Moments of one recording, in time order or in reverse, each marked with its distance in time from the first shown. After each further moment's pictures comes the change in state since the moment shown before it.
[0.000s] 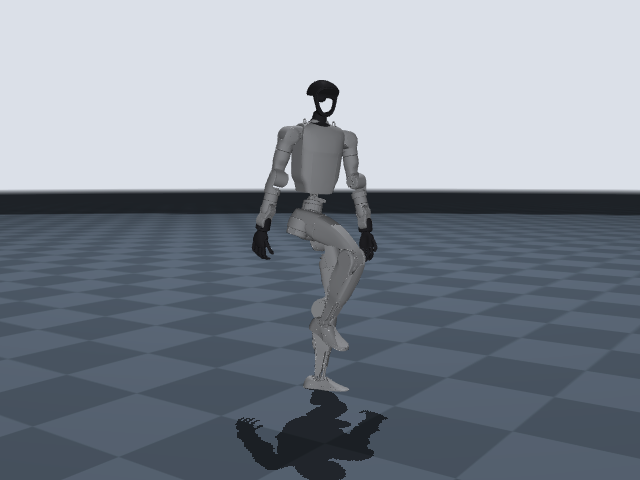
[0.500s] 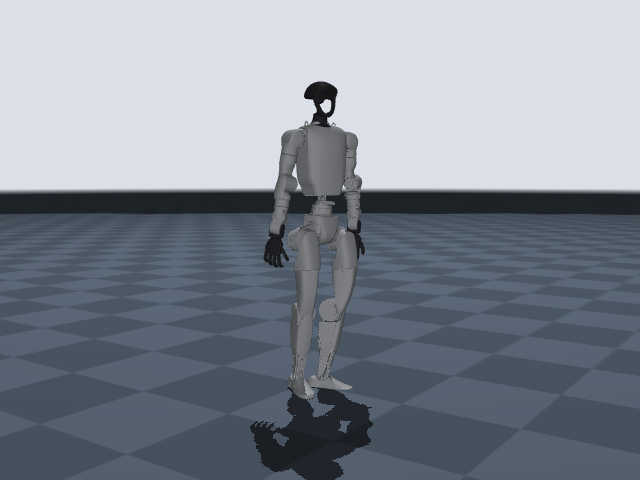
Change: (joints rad) left arm 0.290 -0.046 0.141 0.062 0.018 0.012 -0.018; right arm 0.010 0.008 0.088 -0.003 -0.126 0.006 -0.007; waist 0.296 -0.132 -0.166; left_leg 0.181 -0.147 0.230 -0.046 -0.126 -0.017; right_leg 1.263 0.222 -0.130 -1.524 -0.043 -0.068
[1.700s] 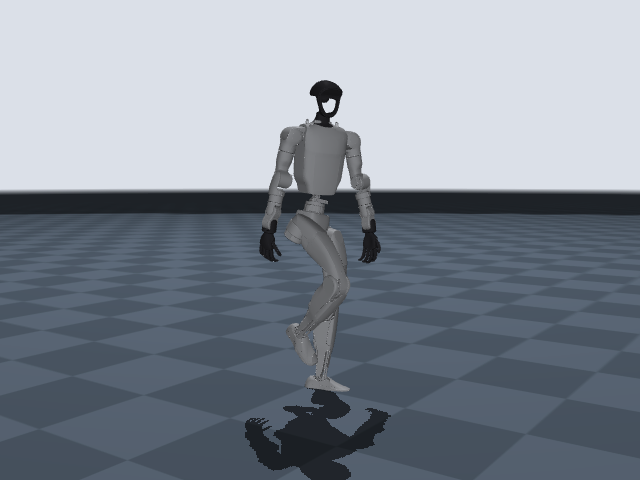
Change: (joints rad) left arm -0.280 0.085 -0.093 -0.028 0.034 -0.005 0.032; right arm -0.036 0.021 -0.062 -0.027 0.150 -0.013 0.018; waist -0.210 0.088 0.109; left_leg -0.173 0.085 -0.157 -0.004 0.119 0.007; right_leg -0.988 -0.146 0.167 1.478 0.087 0.138
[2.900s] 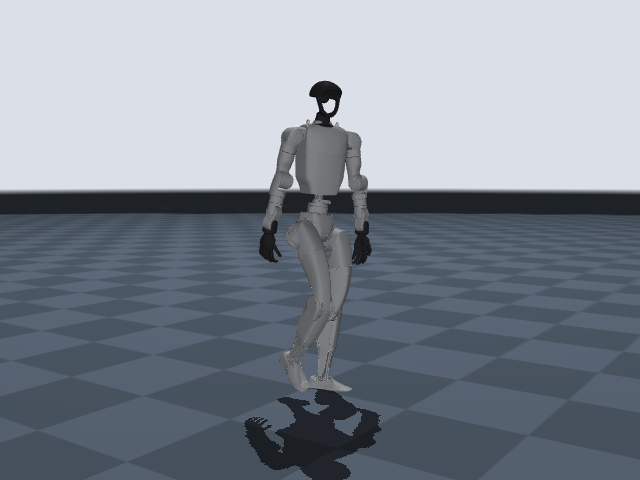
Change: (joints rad) left arm 0.053 -0.086 -0.016 0.048 0.003 -0.006 0.008; right arm 0.047 -0.008 0.016 0.013 -0.016 -0.005 -0.018; waist 0.081 -0.062 -0.023; left_leg 0.099 -0.043 0.097 -0.018 -0.030 -0.007; right_leg 0.405 0.036 0.031 -0.540 0.064 -0.044
